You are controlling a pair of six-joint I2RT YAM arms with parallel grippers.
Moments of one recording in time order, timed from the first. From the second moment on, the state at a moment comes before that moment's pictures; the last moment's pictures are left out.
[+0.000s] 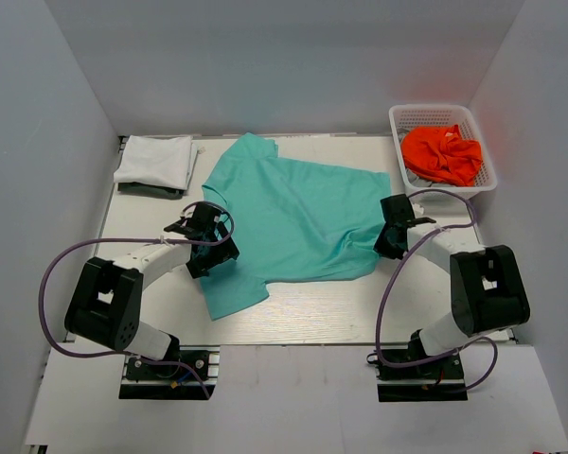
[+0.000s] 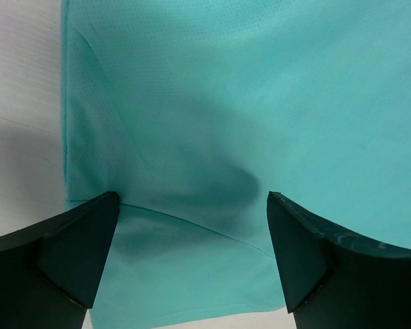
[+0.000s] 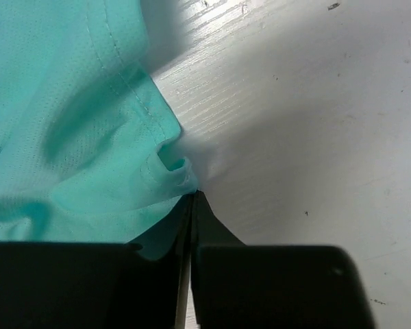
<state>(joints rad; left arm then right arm) -0.36 1.46 0.76 -0.47 -0.11 -0.81 0.25 1.52 0.78 -0.39 0.20 0.64</state>
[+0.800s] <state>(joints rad) -0.36 1.46 0.75 -0.45 -0.12 -0.81 0.40 1.28 1.03 -0.96 0.36 0.75</state>
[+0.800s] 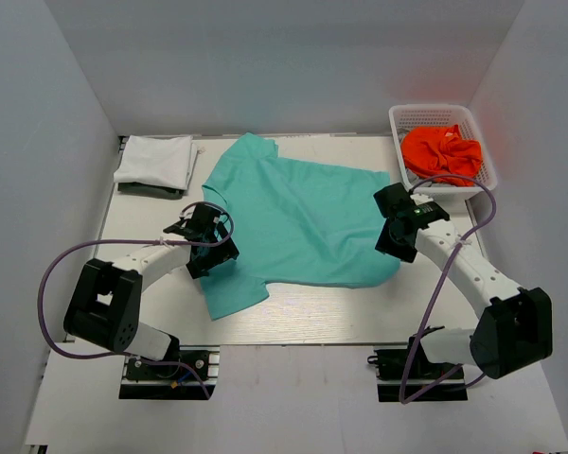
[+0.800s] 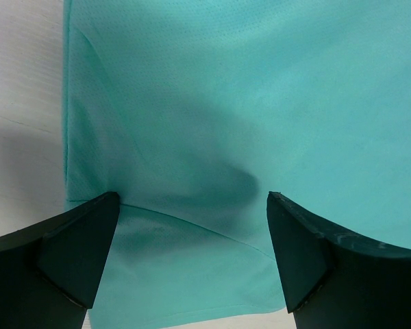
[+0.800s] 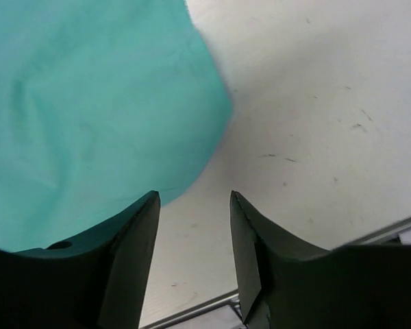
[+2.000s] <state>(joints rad) -0.36 1.03 0.65 -0.95 -0.06 -0.95 0.33 1.09 0.61 -0.68 0.16 0.71</state>
